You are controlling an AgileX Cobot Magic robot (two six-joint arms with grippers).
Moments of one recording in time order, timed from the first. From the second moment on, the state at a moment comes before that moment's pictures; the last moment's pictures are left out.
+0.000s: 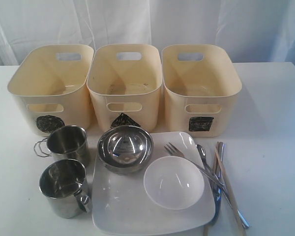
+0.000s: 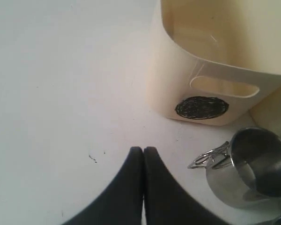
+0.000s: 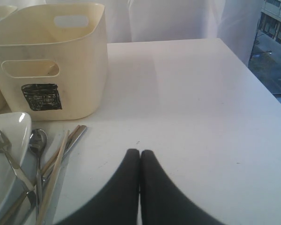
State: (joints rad) left arm 0.13 0.84 -0.44 -0.72 0.32 0.55; right arm 0.05 0.01 0.00 -0.13 0.34 0.21
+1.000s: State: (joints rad) left arm -0.06 1.22 -0.55 -1.23 0.44 1.12; right arm 0.05 0.01 0.00 -0.13 0.34 0.21
